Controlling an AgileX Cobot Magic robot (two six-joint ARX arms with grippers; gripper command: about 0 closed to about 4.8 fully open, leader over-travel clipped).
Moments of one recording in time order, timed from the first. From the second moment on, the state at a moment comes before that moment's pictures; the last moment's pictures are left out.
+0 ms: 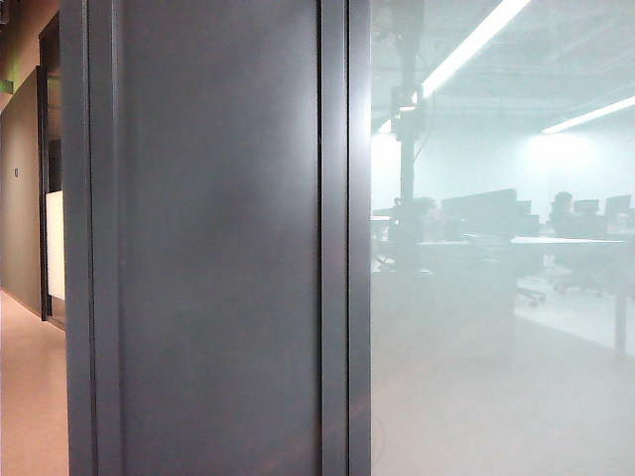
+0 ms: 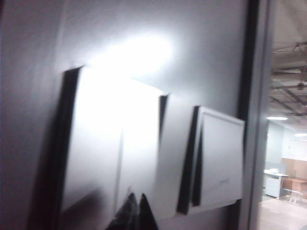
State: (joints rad) left arm -0.20 1.33 1.54 0.41 0.34 -0.33; right arm 0.38 1.31 1.73 0.15 -0.87 0.52
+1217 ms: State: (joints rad) left arm -0.21 1.35 1.55 0.41 0.21 -0.26; right arm 0.38 1.31 1.73 0.15 -0.87 0.52
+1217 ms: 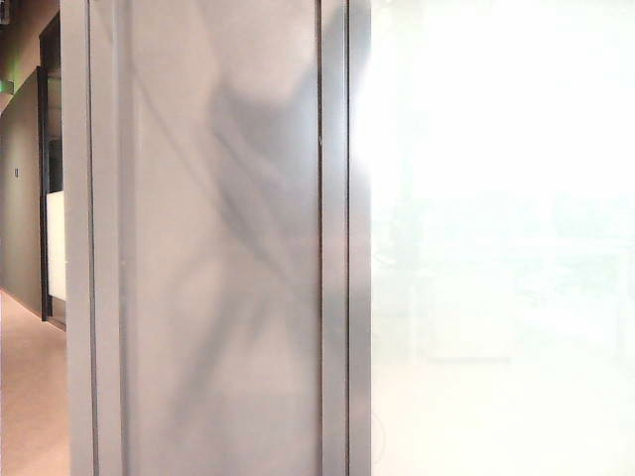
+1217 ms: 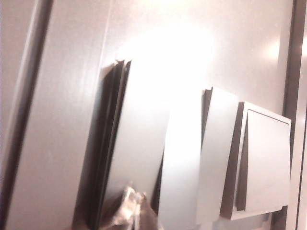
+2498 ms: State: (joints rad) left arm -0.20 0.74 1.52 -0.44 0.03 0.11; right arm 0.38 1.20 1.73 -0.02 -0.89 0.51
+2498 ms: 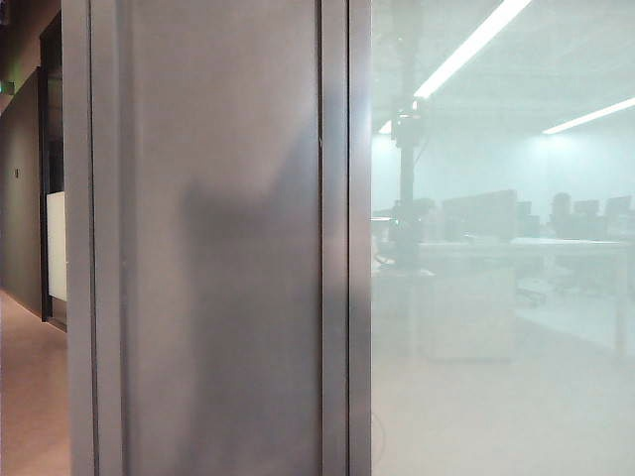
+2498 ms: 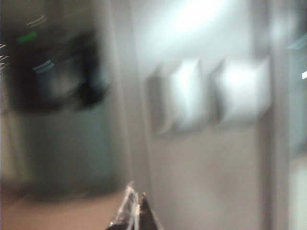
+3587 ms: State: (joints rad) left arm -0.20 0.02 0.66 -0.56 -0.03 0.07; right arm 0.38 0.57 0.97 -0.29 -0.29 0.16
